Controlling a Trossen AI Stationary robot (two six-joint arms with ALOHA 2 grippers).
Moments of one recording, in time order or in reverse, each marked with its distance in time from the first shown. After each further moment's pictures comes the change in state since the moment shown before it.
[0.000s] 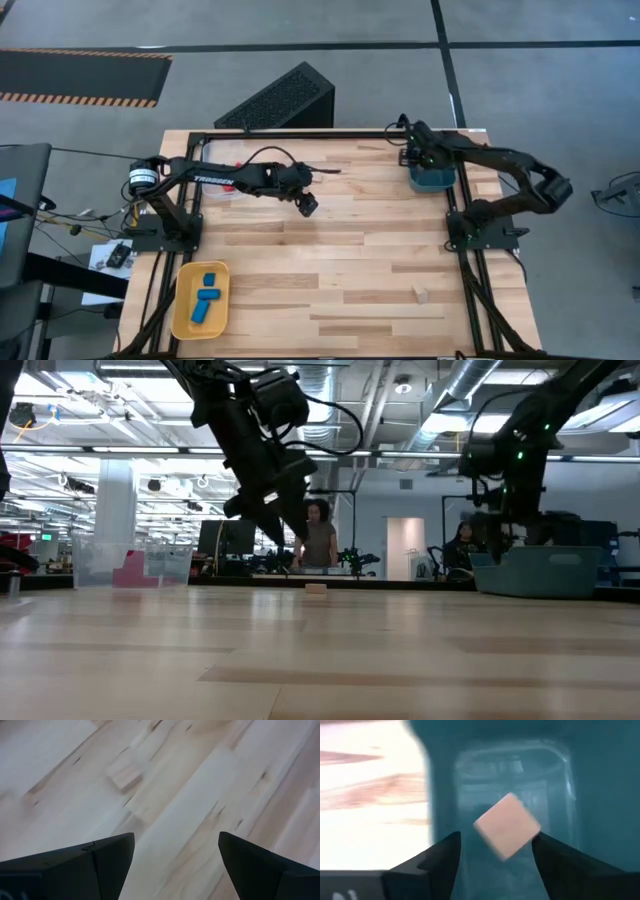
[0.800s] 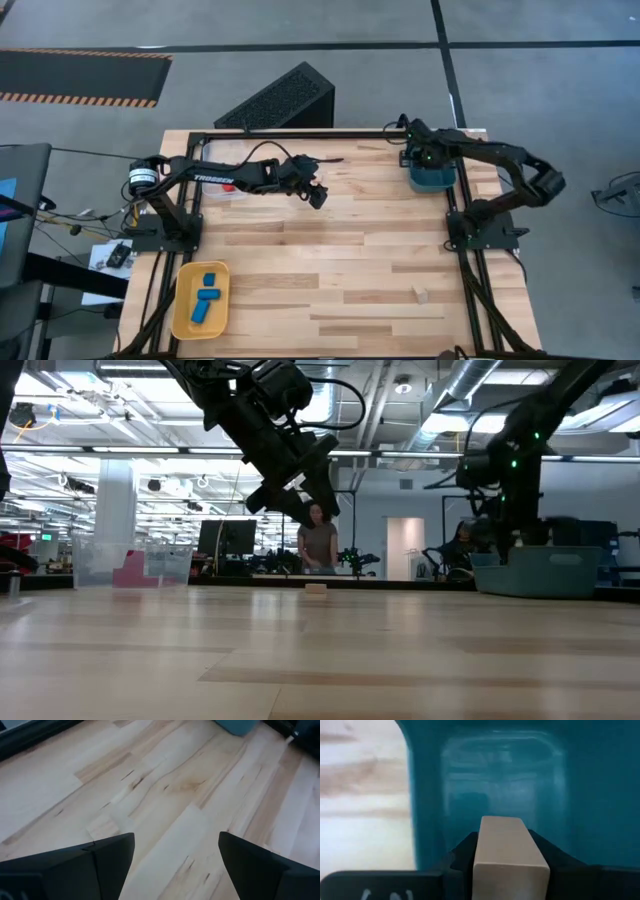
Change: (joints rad) left arm 0.017 0.000 0.000 0.229 0.002 -0.030; right arm -0.029 0.068 0.045 -0.080 0.005 -0.048
